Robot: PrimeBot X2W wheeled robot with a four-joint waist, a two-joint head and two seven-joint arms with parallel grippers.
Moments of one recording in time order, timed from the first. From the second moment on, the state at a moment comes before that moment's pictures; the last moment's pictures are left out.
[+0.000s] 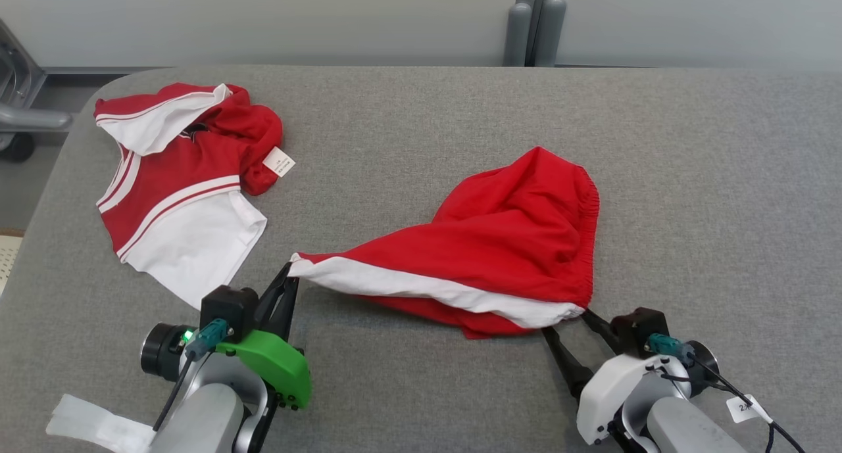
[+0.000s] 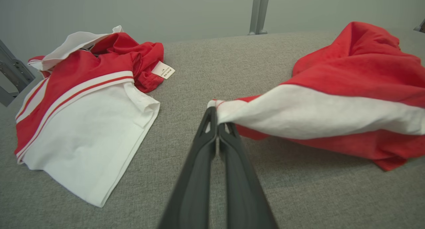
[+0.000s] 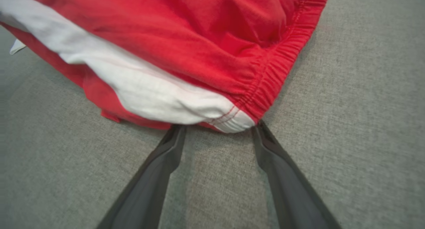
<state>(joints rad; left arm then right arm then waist) -0.30 0.17 -0.55 0.48 -0.45 0.04 -0.25 -0.18 -0.09 0.42 0.65 0.21 0.12 -0.24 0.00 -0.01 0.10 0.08</state>
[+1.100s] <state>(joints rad) -0.28 0.20 -0.35 0.14 -0.40 0.05 -0.25 -0.26 -0.20 0.29 0.06 0.30 0.12 -0.25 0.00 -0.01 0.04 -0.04</state>
